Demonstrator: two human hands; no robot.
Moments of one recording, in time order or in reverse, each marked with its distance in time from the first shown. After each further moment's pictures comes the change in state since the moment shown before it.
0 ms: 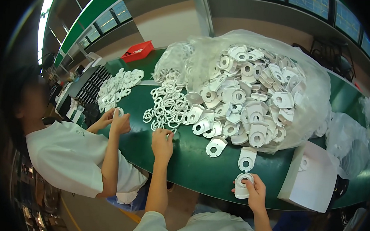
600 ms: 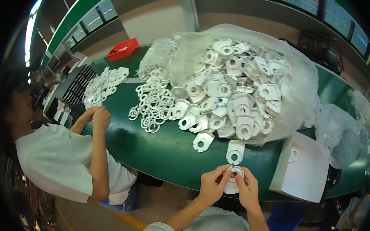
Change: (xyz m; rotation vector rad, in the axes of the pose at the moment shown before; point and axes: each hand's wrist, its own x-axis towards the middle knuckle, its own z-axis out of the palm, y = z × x) left_hand -0.122 0.199 -0.036 -1.117 -0.455 -0.151; right_hand -0.012 -0.018 0.012 -0.188 0.037 -0.140
